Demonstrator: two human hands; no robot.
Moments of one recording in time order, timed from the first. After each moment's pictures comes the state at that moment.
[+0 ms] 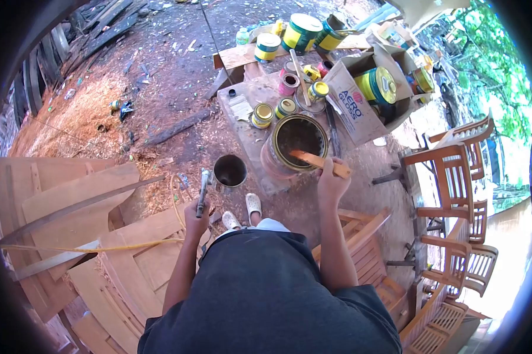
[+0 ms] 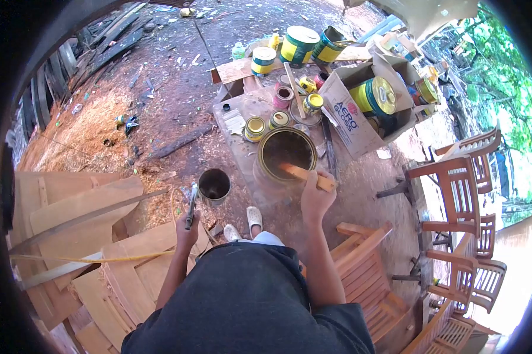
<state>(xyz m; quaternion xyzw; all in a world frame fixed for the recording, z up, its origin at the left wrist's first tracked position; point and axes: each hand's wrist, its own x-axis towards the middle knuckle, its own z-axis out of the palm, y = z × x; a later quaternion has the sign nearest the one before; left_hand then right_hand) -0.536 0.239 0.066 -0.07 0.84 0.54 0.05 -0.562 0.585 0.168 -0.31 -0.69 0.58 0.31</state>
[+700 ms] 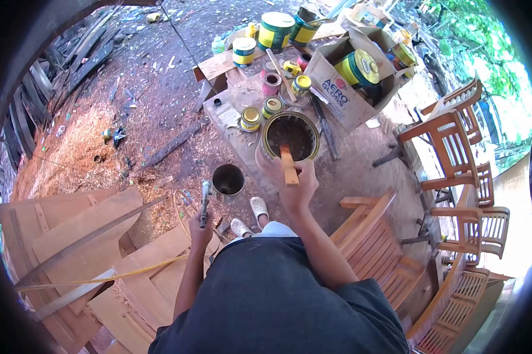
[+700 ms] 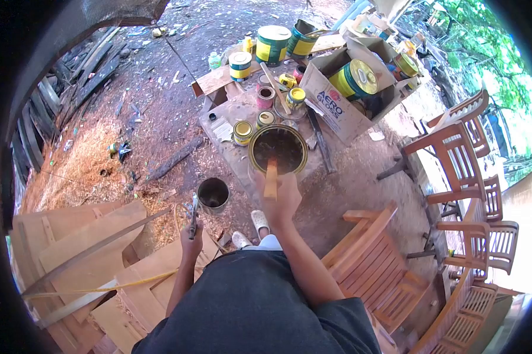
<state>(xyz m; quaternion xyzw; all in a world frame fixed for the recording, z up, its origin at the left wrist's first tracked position) -0.546 0.226 0.057 -0.02 0.84 0.54 0.08 -0.557 0.497 0.191 -0.22 -0.83 0.34 0.37</state>
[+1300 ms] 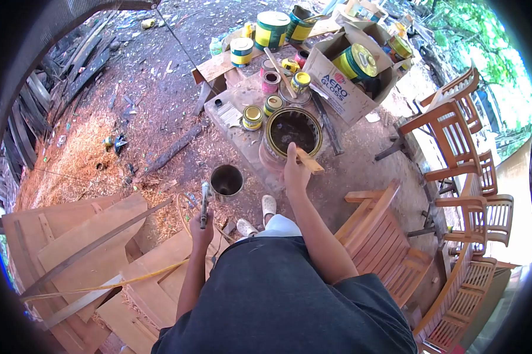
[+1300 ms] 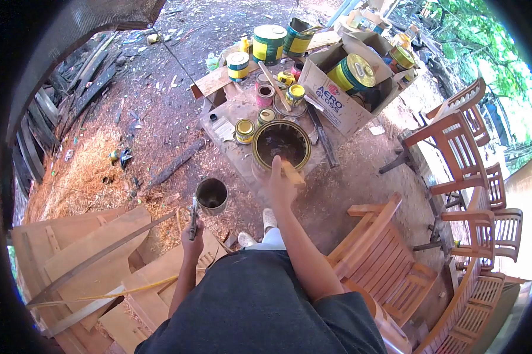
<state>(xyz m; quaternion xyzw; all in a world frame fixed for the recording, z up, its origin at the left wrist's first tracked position) -0.554 0.202 0.044 -0.02 0.85 0.52 0.08 -0.586 0.502 0.141 -0.47 -0.69 0.53 0.17</state>
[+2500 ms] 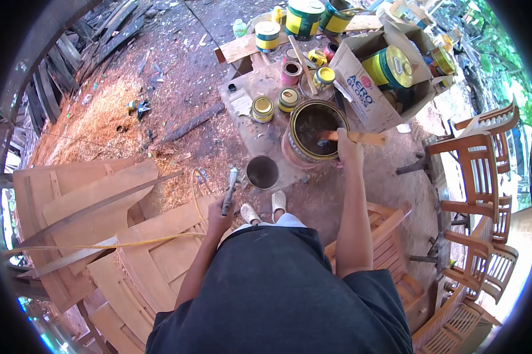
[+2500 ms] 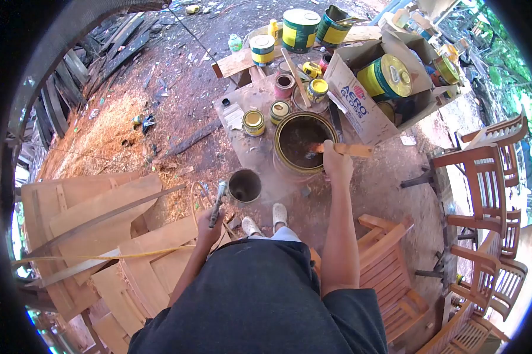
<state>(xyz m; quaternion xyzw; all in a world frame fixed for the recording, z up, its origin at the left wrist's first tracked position) -0.535 0.314 0.081 -0.02 0.88 0.47 0.10 -0.625 0.684 0.178 -0.49 -0.76 0.43 -0.06</state>
